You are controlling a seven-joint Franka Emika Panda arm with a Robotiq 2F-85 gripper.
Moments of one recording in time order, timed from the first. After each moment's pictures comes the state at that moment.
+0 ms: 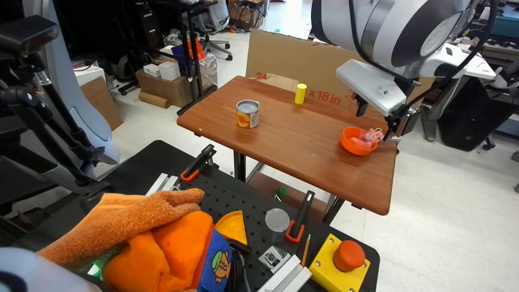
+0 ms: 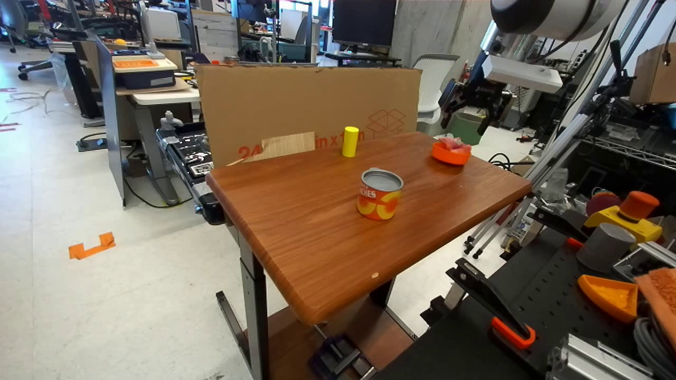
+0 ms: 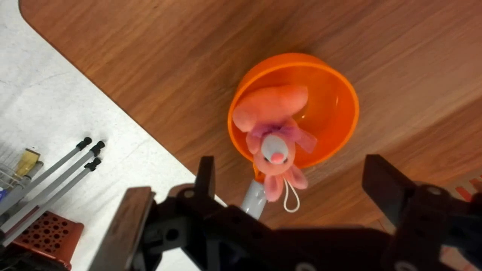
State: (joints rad) arm -0.16 0.47 -0.12 -2.15 0.11 2.81 0.22
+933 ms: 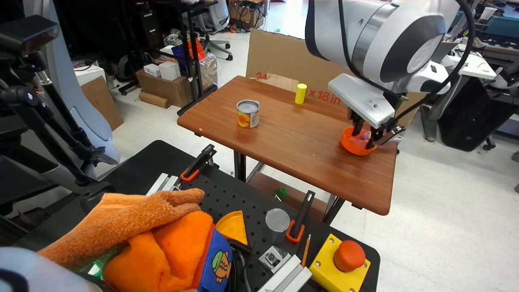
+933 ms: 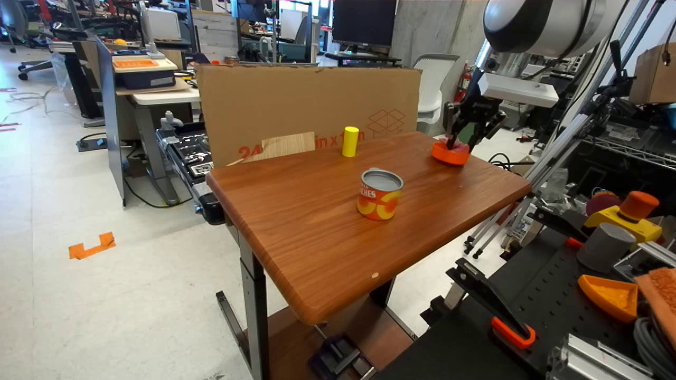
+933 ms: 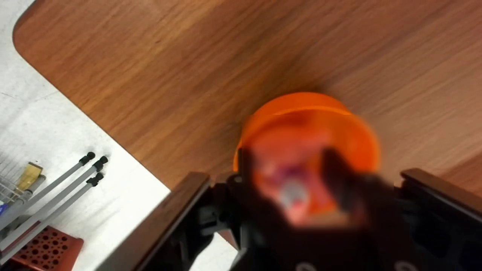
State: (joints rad) arm -0.15 0.51 -0.13 -2.15 0.10 2.80 0.22
